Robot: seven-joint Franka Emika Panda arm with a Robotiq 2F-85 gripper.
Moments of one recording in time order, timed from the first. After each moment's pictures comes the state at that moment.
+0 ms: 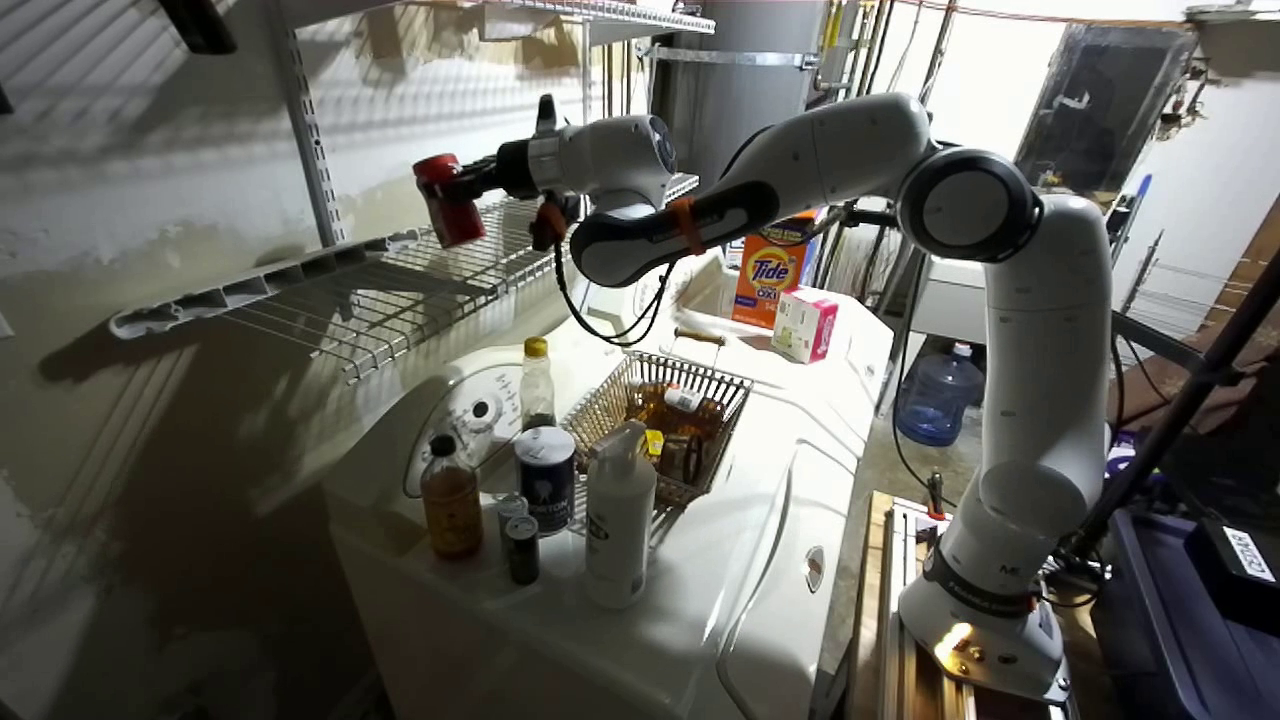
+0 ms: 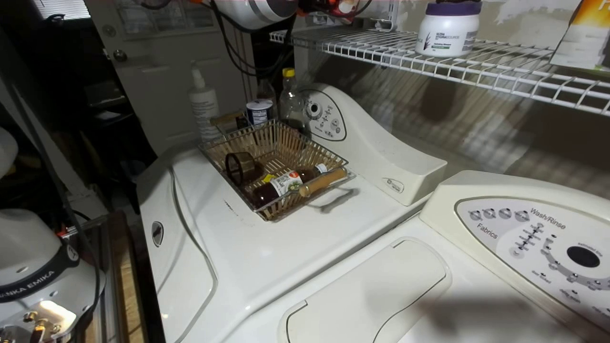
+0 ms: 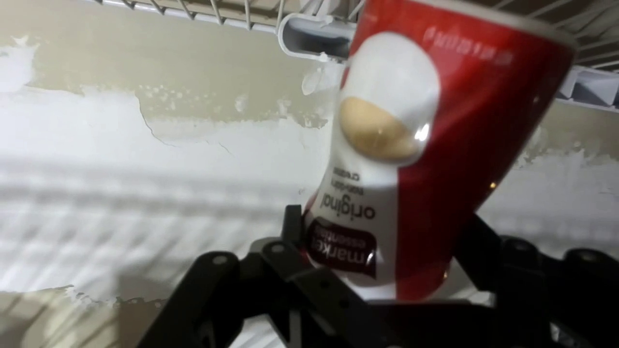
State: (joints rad) arm -0.31 0.37 0.36 -1.62 -0.42 3.32 0.13
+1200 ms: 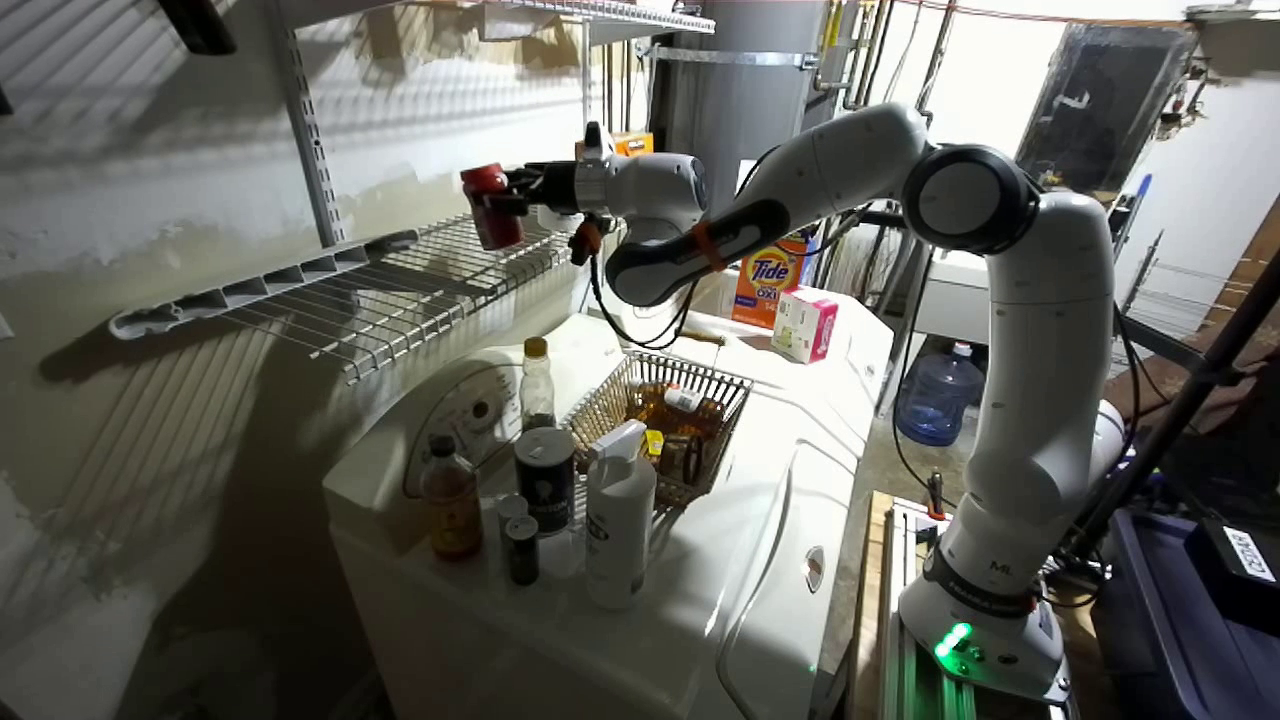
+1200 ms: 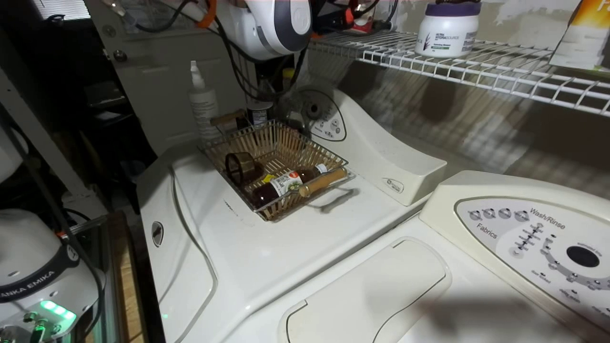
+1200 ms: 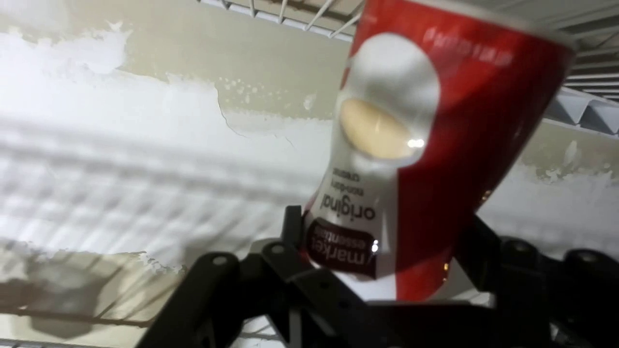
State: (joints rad) arm -0.50 0.37 0.42 -1.75 -0.50 3.57 0.05
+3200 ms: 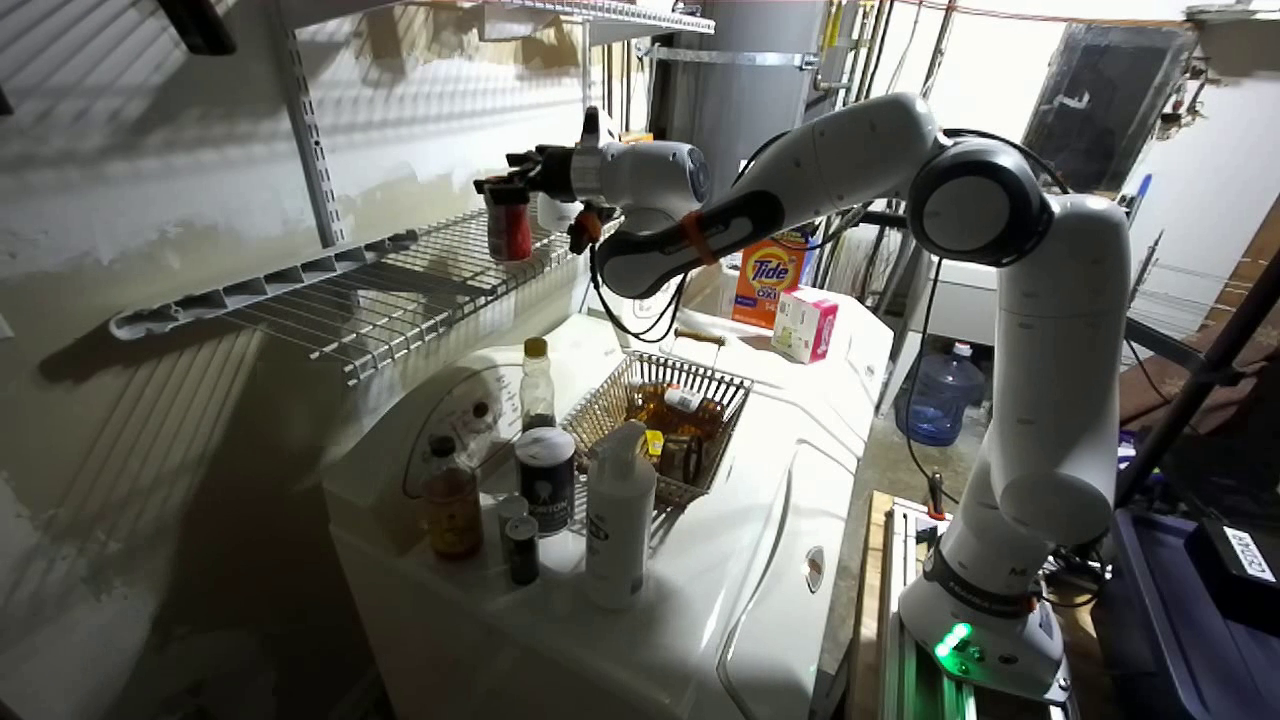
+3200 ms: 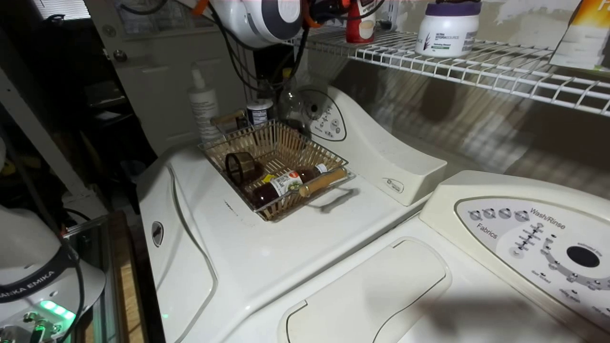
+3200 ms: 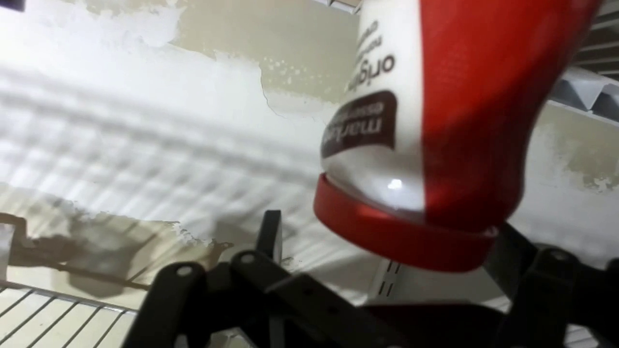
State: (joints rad) arm -0.11 0.31 0.01 -1.76 -0.30 3.55 -0.04
